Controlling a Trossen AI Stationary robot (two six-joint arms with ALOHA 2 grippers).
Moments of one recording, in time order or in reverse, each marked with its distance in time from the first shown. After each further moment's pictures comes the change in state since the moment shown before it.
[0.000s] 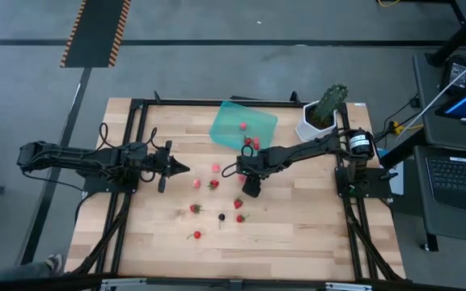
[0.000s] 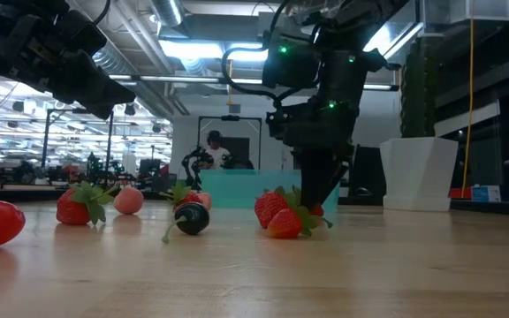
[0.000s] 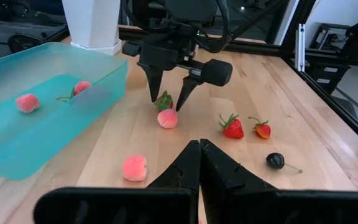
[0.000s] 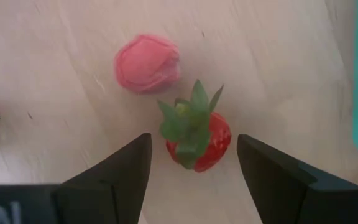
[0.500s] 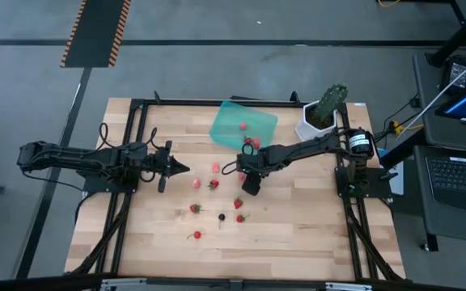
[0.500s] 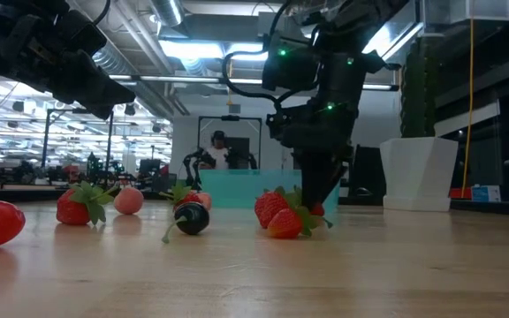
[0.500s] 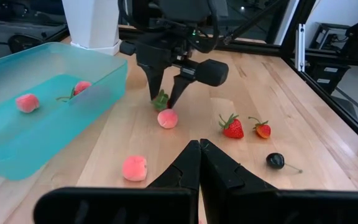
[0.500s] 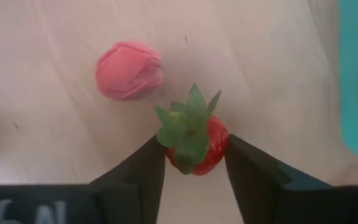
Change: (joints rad) left arm 0.000 0.000 0.000 0.000 0.000 0.000; right arm -0.017 0.001 0.000 -0.003 0.005 0.024
